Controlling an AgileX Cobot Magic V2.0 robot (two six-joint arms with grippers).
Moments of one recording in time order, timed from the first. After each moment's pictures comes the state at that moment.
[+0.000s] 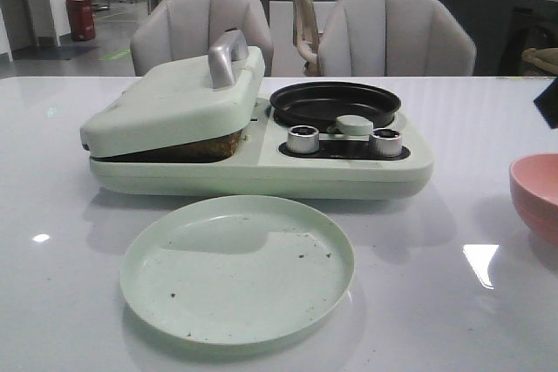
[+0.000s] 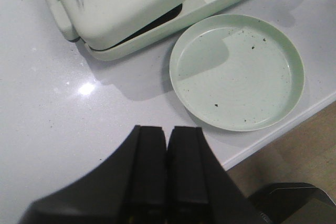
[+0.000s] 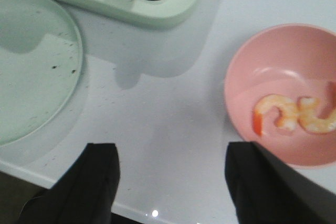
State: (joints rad) left arm -0.58 0.80 -0.78 0.03 0.80 0.00; right arm 0.28 1.01 -0.71 -0.03 0.63 0.12
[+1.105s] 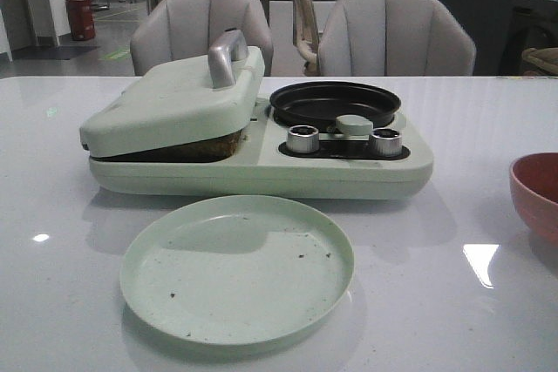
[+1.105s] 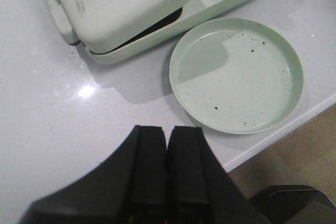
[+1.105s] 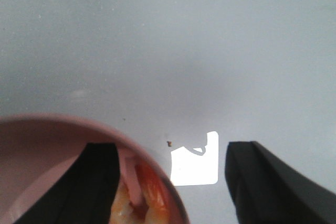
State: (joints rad) left arm -0.58 0.80 -0.78 0.03 0.80 0.00; right arm -0.16 1.78 -1.15 -0.12 0.67 0.05
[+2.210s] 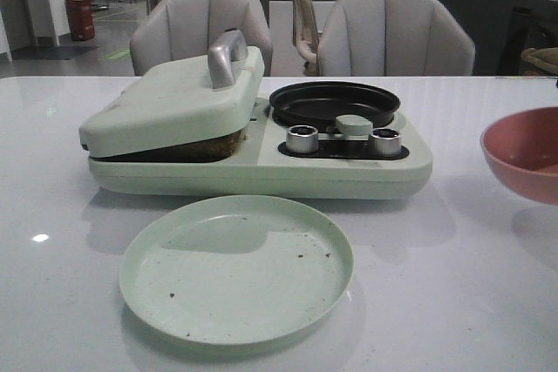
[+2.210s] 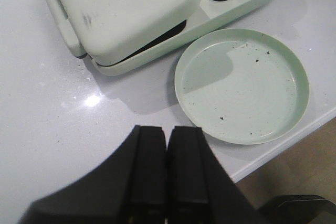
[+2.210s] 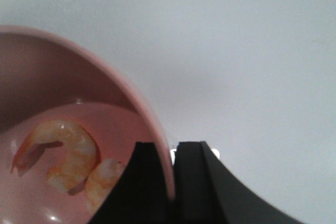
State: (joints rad) left arm -0.58 0.80 -0.78 0.06 0.76 0.00; right arm -0.15 1.69 -1.19 -0.07 0.69 -0.02
